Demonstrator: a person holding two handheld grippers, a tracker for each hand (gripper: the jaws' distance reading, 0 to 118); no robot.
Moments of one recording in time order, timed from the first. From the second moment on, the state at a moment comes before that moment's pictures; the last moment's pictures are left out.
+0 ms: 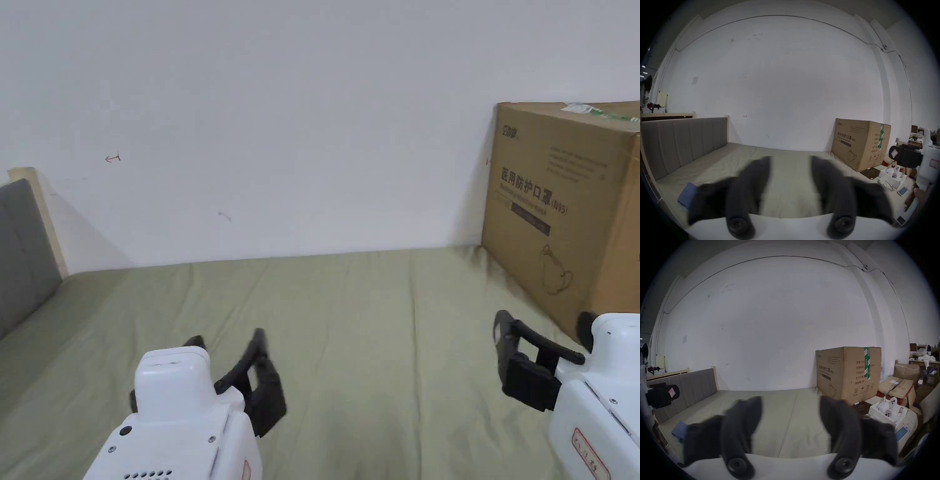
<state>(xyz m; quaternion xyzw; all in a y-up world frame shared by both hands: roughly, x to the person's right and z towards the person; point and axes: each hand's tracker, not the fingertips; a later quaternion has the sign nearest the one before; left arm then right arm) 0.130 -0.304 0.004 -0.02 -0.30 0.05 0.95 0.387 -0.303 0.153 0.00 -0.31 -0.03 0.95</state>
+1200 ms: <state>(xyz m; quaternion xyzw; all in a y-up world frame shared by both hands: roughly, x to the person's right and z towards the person) 0.132 -0.298 0.003 -0.04 -0.25 0.04 0.97 0.370 -0.304 0.155 -0.01 -0.28 -0.04 0.96</state>
